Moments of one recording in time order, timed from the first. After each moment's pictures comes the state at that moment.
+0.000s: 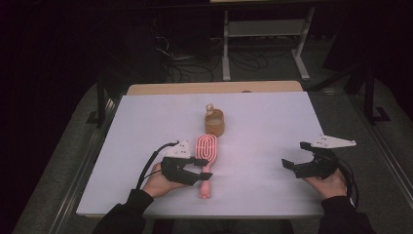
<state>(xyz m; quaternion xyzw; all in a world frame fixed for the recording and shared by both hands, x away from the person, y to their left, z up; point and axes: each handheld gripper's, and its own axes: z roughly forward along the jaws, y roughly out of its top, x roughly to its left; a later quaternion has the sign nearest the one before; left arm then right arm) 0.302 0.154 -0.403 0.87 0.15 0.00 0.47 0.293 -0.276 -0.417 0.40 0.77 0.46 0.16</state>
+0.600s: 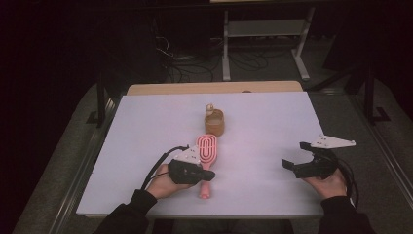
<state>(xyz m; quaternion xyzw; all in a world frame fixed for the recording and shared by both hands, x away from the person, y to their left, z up) 0.302 0.138 -0.412 0.90 0.12 -0.01 0.43 0.293 -0.276 -0.417 0.40 0.78 0.46 0.16</state>
